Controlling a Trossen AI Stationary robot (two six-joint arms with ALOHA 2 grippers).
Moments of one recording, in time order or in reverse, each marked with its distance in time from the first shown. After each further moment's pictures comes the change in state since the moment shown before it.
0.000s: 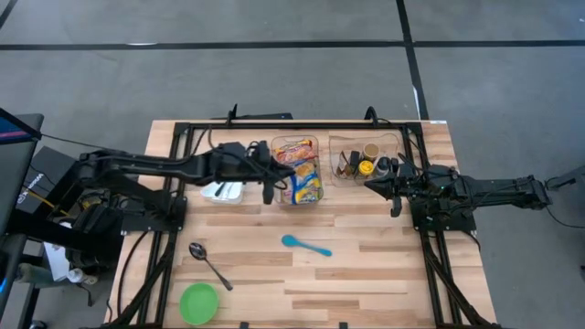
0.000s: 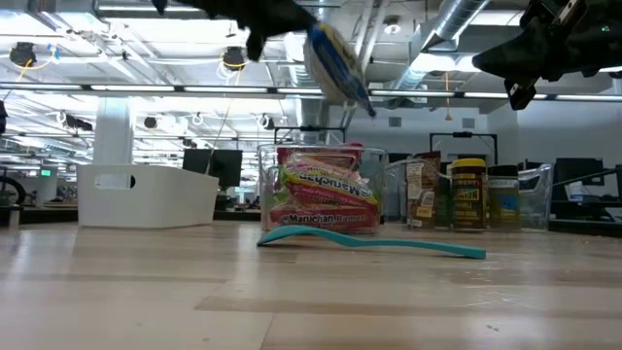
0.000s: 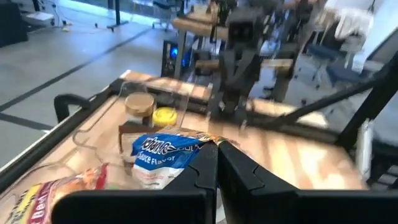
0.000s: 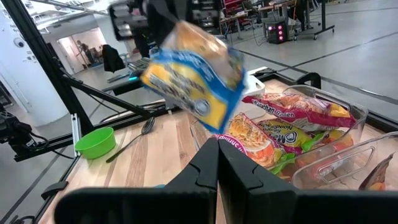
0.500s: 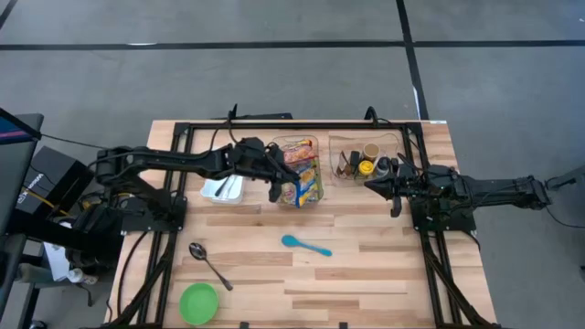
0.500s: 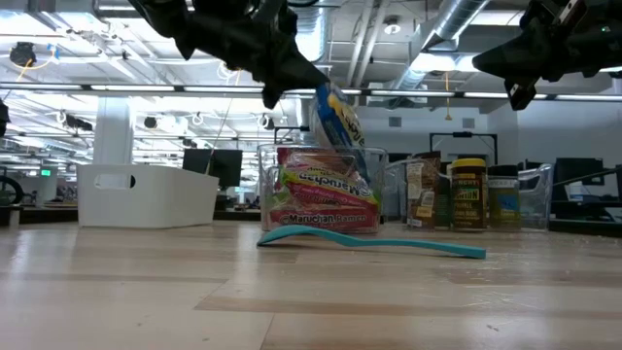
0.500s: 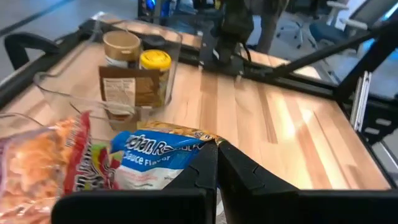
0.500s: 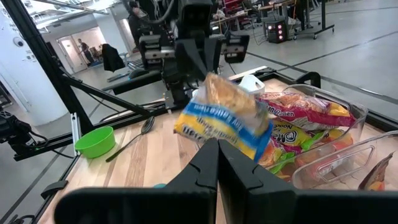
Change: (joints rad) left arm 0.125 0.176 0.000 -0.004 0.261 0.028; right arm 0.000 0.000 0.000 -0.003 0.000 0.000
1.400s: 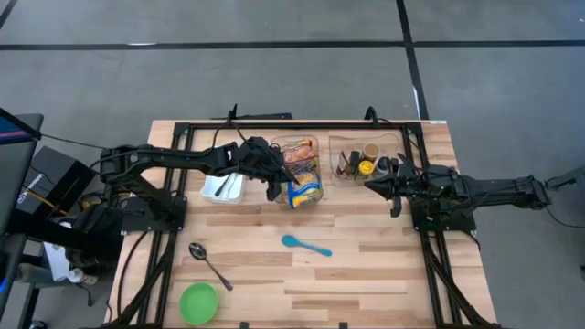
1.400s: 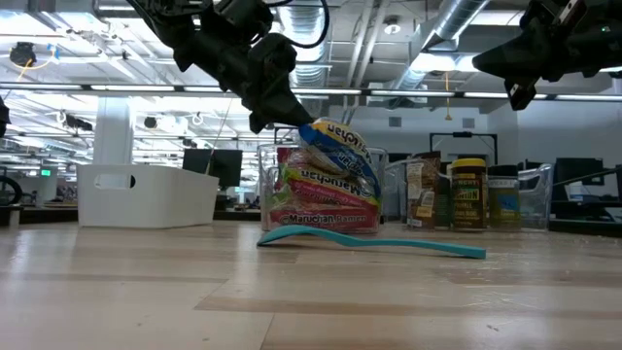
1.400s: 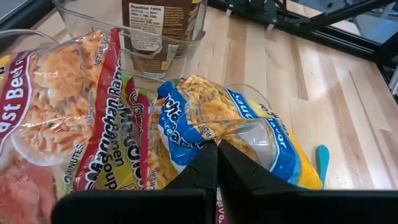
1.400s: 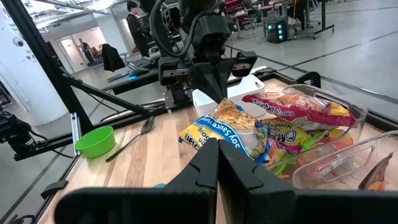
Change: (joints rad) left arm 0.053 0.041 0.000 -0.174 -0.003 0.017; right arm 0.000 0.000 0.000 0.000 0.000 0.000
